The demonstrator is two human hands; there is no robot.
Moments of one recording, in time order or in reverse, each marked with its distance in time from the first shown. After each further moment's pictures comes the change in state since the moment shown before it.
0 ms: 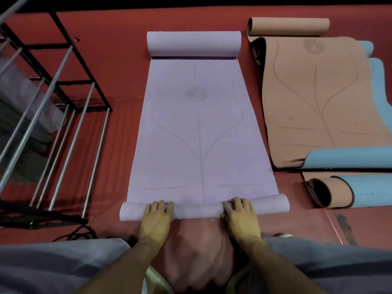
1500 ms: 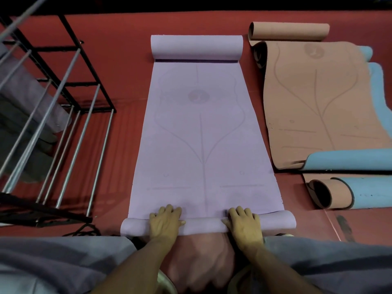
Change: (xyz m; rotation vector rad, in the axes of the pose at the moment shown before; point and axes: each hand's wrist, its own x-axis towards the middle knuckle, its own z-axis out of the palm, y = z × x) left_hand 0.002 0.029 -0.012 -0.085 -0.210 -0.170; right_hand -0.024 -0.005 -0.006 0.035 -0.150 0.102
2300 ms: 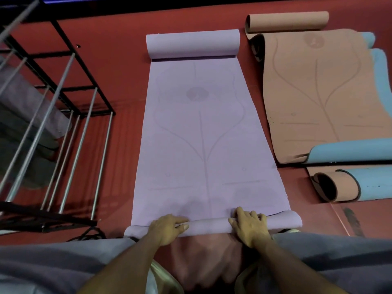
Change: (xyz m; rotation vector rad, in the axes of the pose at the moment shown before) left_hand 0.004 -0.034 -0.005 -0.383 -0.389 0.108; right_hand 0.004 0.005 -0.012 0.116 -0.336 0.092
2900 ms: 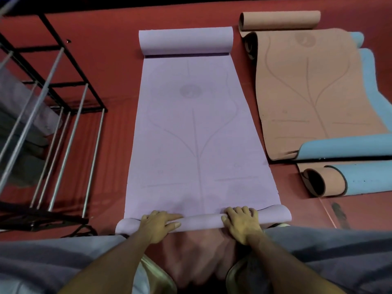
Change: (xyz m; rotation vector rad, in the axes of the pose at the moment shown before) left_hand -0.012 0.003 -0.005 0.172 -0.015 0.035; right_hand -0.008 0.005 0.002 -0.065 0.005 -0.069
